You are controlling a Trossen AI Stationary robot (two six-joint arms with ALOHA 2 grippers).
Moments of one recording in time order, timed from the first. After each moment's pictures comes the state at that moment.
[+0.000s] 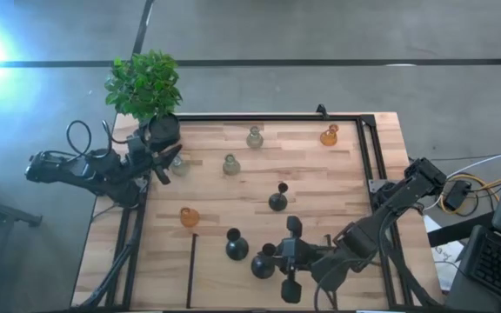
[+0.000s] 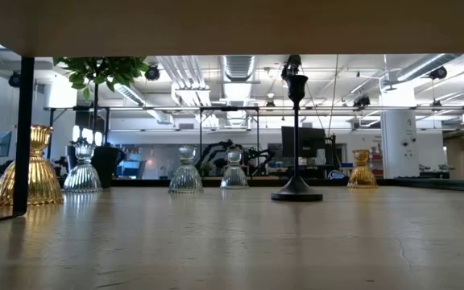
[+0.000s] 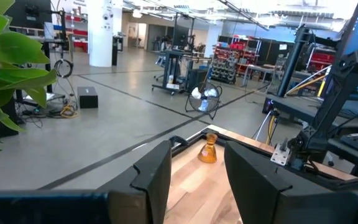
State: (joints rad) left arm -0.18 0.47 0.56 -0.09 -0.78 -0.13; right arm 0.68 1.73 1.57 -0.30 0.71 0.50
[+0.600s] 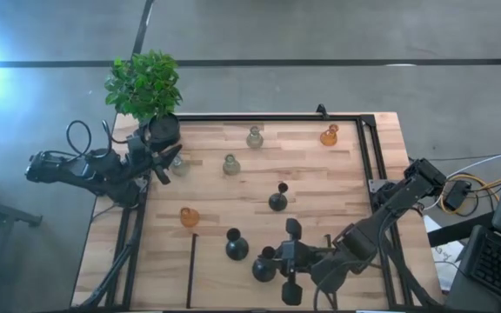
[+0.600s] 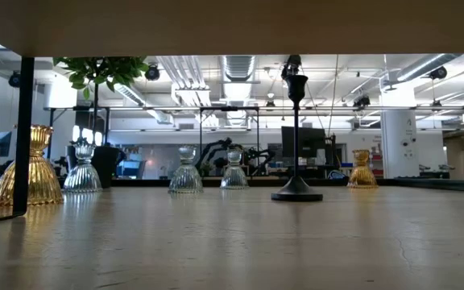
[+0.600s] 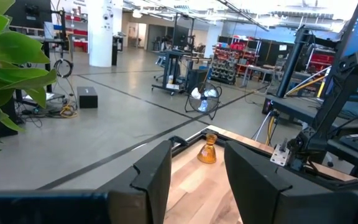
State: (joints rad) left arm -0.18 0.47 0.56 -0.09 -0.78 -0.14; right arm 0.69 1.73 1.57 -0.31 0.68 0.51
